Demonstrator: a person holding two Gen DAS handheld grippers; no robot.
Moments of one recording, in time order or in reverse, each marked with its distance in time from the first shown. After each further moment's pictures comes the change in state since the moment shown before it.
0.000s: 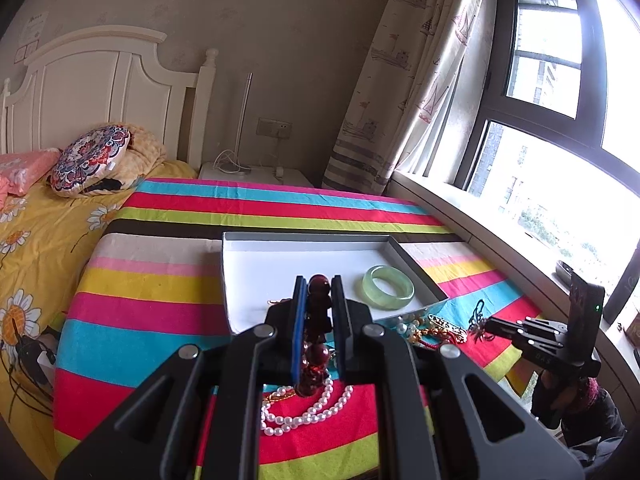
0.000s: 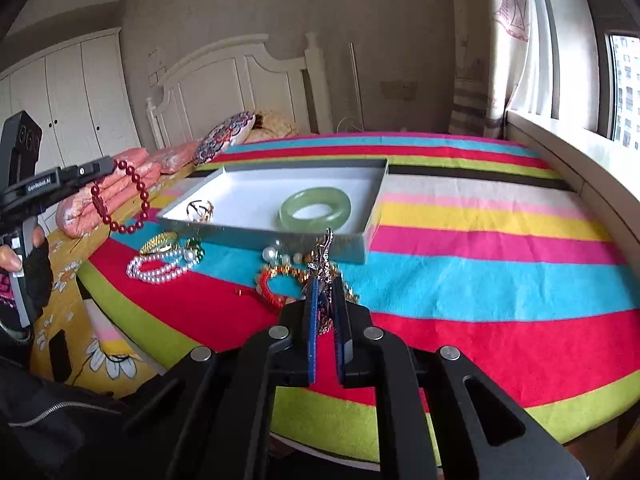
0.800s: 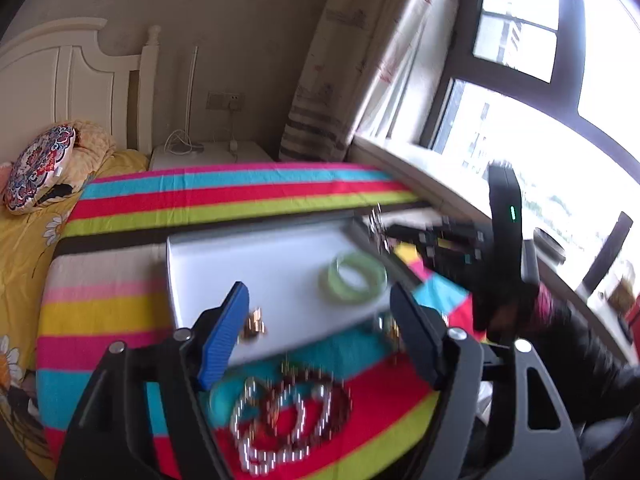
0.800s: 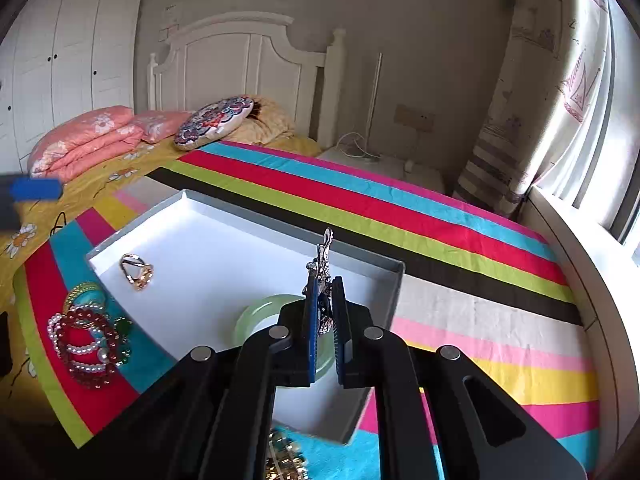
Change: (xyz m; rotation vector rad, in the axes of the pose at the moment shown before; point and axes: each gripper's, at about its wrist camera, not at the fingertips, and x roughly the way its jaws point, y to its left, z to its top) left arm 0.048 -0.019 0.017 0.117 0.173 -0.140; right arm 0.112 0.025 0.105 -0.240 0.030 -0.097
